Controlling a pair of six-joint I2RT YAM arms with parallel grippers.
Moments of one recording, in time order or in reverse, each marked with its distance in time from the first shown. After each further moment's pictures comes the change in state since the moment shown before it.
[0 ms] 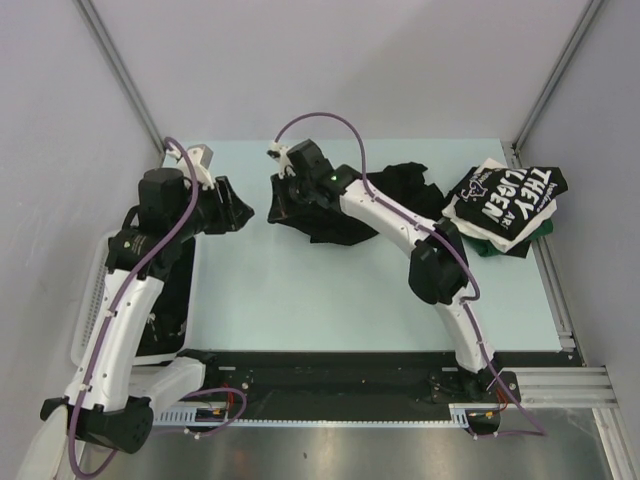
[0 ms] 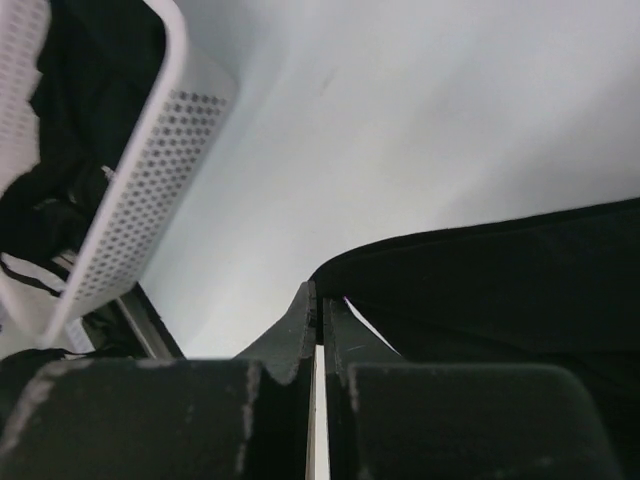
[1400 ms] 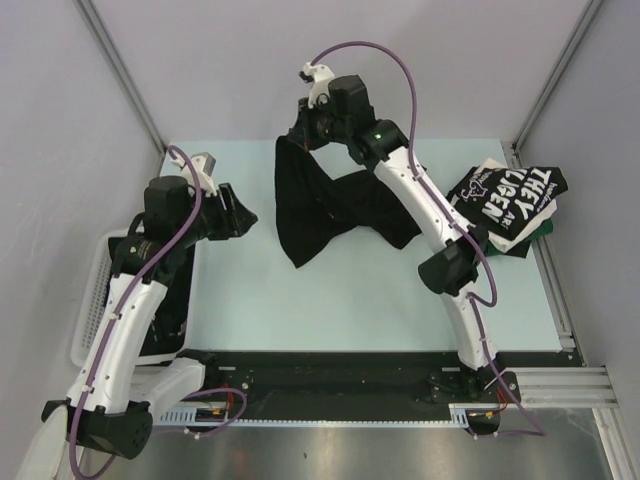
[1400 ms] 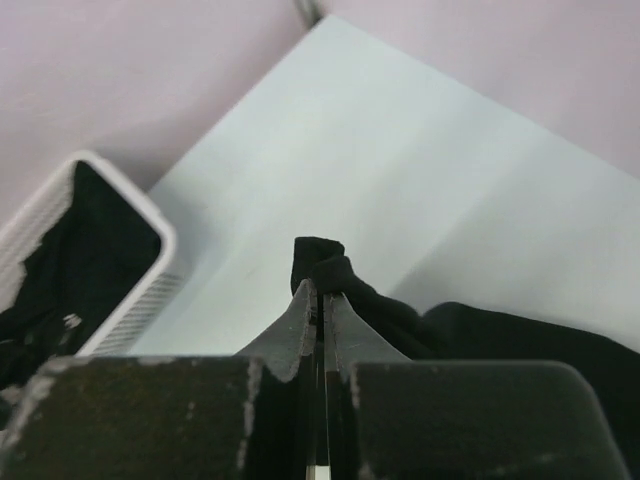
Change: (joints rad) left arm 0.000 -0.035 -0.090 0.050 0.010 -0.027; right arm -0.134 0.010 0.481 -0.073 0.086 -0.151
